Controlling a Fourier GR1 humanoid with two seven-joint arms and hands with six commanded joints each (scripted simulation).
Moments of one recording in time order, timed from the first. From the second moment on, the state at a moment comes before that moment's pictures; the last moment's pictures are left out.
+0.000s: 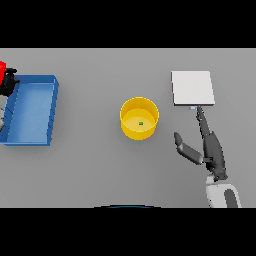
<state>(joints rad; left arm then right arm) -0.61 0.83 -0.52 -1.15 0.04 0.48 0.61 0.11 -0.09 0.11 -1.66 0.24 -0.04 -0.15</state>
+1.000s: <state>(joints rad) -0.56 0.93 -0.65 -1.25 0.25 0.27 0.58 0.14 -0.08 0.13 -1.70 0.25 -0.04 -0.14</state>
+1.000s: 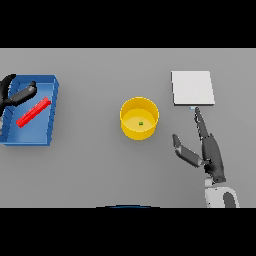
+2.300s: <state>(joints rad) -0.59 0.89 -0.64 -1.22 0.25 0.30 0.52 -0.44 -0.39 0.47 -1.45 0.71 0.32 -0.12</state>
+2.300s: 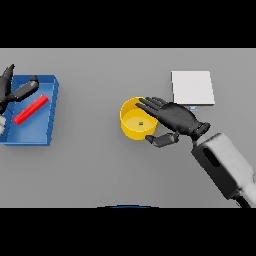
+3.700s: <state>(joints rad) -0.59 0.91 -0.63 -1.24 0.25 0.30 0.51 -0.64 -0.34 0.67 -1.17 0.81 0.52 -0.16</state>
